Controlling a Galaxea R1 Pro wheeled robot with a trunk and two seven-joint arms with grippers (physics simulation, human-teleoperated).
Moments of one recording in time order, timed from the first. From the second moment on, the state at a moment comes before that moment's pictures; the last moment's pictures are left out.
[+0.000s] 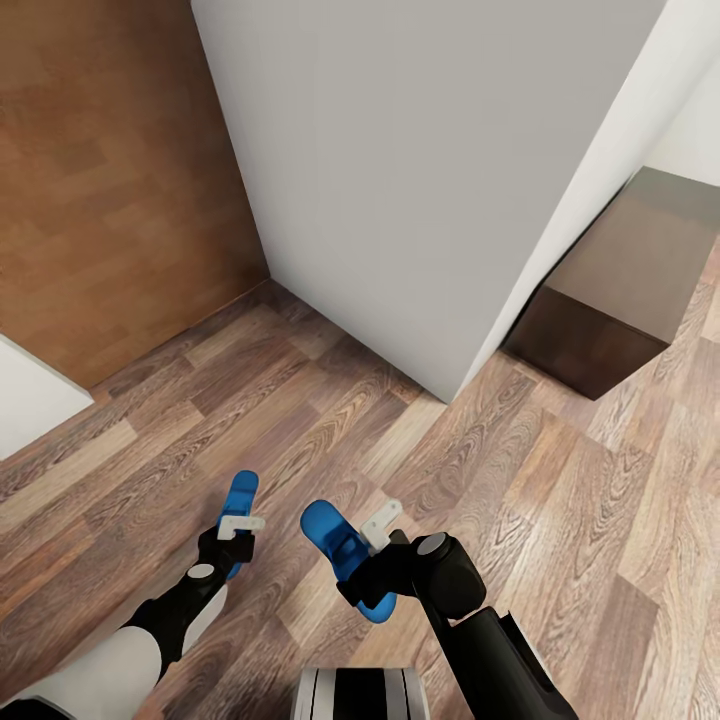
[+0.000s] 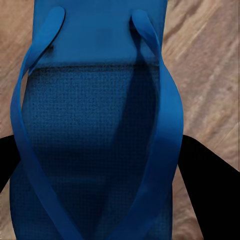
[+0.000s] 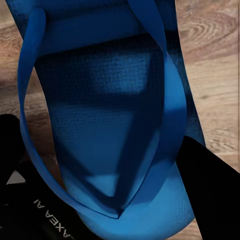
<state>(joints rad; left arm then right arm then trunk) -0.68 0.10 -0.39 -0.38 0.29 -0.08 0.17 -0.36 0.14 0.41 -1.57 0.57 1.04 0.68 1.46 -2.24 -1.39</state>
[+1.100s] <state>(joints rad) -0.69 0.10 -0.39 -0.38 0.29 -0.08 0.17 -0.36 0.14 0.41 -1.57 0.58 1.04 0.68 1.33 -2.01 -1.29</state>
